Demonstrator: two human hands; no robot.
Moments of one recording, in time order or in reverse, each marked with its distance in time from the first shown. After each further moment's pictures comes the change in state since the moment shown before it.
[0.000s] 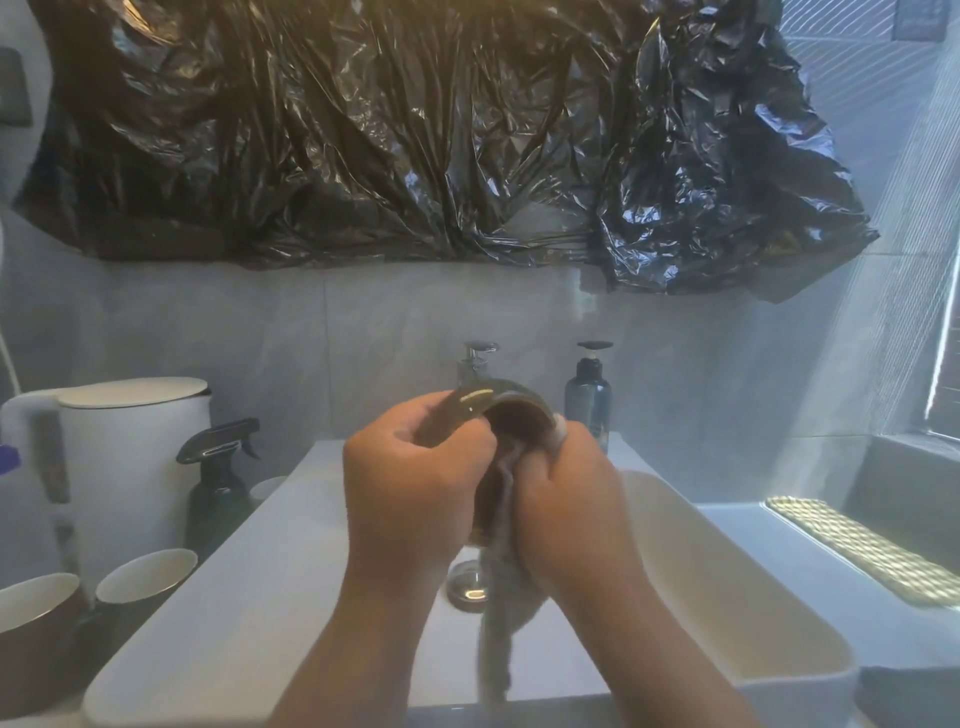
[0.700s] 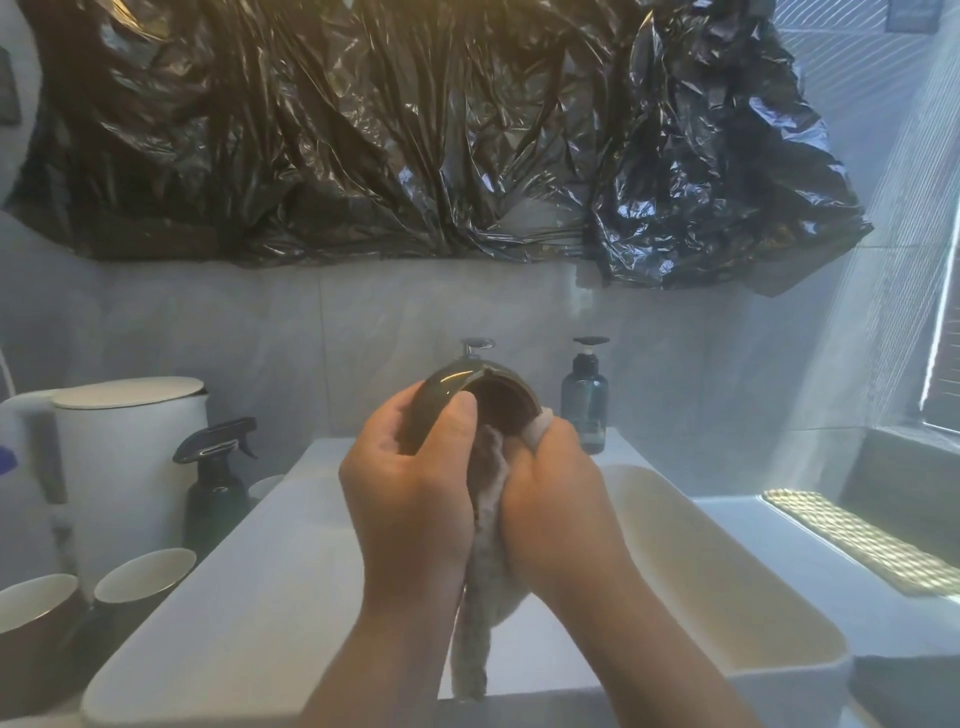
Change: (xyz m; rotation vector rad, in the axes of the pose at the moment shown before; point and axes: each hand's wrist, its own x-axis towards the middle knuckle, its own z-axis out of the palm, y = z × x) left_hand -0.007 -0.006 0.007 -0.138 0.121 -0.096; right_hand -0.005 -0.006 0.005 0.145 -0.106 0.049
